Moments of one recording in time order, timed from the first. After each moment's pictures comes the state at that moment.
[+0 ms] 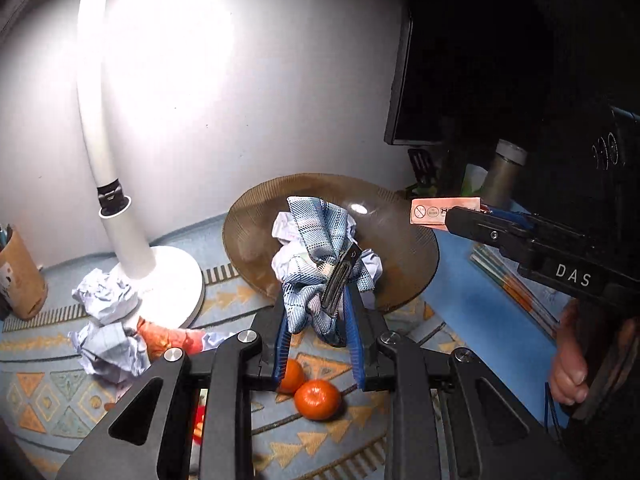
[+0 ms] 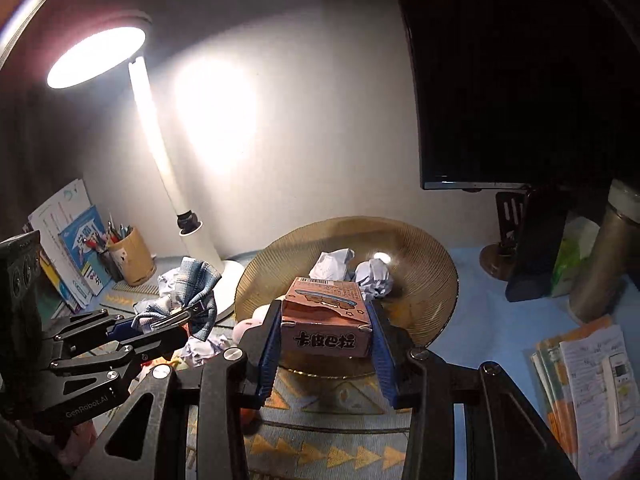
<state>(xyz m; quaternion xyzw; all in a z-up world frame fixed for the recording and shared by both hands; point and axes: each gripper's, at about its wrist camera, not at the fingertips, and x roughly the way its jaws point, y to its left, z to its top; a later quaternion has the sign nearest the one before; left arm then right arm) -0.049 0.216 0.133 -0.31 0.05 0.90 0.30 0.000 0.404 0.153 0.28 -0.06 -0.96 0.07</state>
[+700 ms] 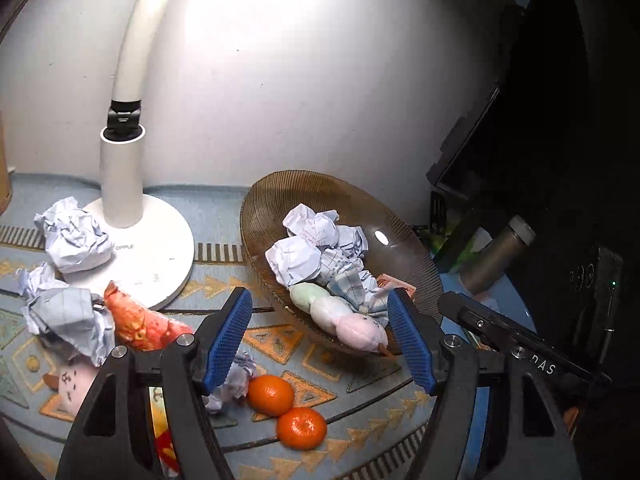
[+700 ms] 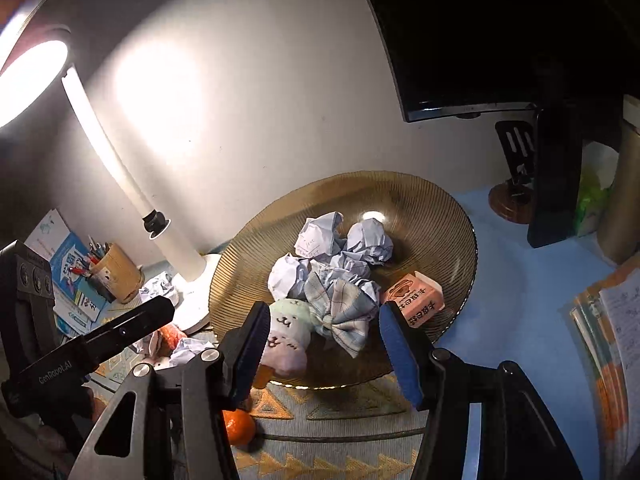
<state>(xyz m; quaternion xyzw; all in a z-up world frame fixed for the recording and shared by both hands) -0.080 0.169 0.111 -0.36 -0.13 0.88 0.29 -0.034 0.409 0.113 0.34 -0.14 -0.93 0.07</state>
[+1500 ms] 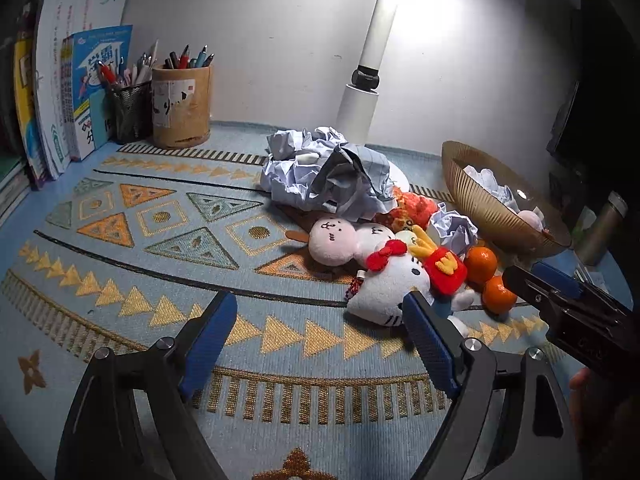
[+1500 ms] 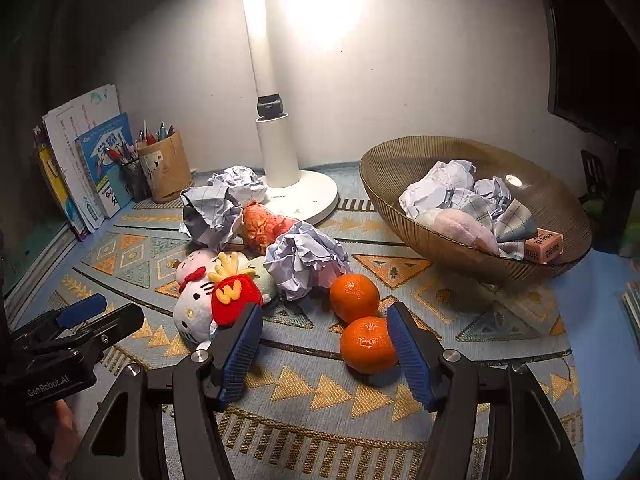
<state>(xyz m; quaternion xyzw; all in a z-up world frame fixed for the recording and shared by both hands) 0.014 0.032 0.035 -0.35 -0.08 0.93 0.07 0.017 0.257 0.047 0.33 0.00 -0.94 0.11</state>
